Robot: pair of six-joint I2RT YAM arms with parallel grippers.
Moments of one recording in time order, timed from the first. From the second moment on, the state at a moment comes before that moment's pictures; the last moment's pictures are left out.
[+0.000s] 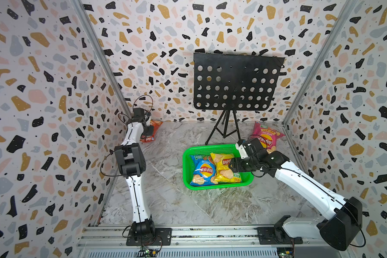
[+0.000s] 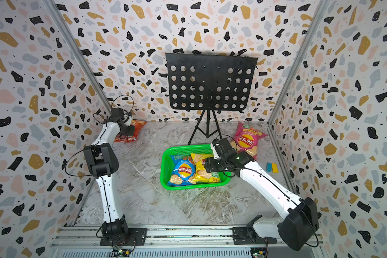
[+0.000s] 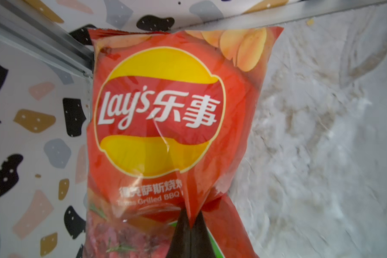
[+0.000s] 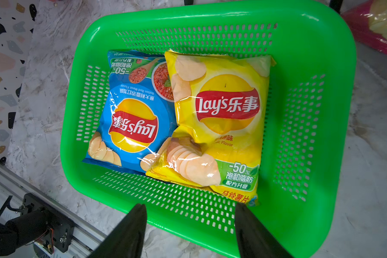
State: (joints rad) left arm 0.17 2.35 2.13 -0.77 0.01 0.30; right arm 0.62 1.29 1.15 -0.81 -0.12 0.43
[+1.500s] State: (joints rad) left arm -0.57 1.23 1.32 -1.00 0.08 -0.31; right arm 0.62 1.24 1.13 -0.83 -0.02 0.42
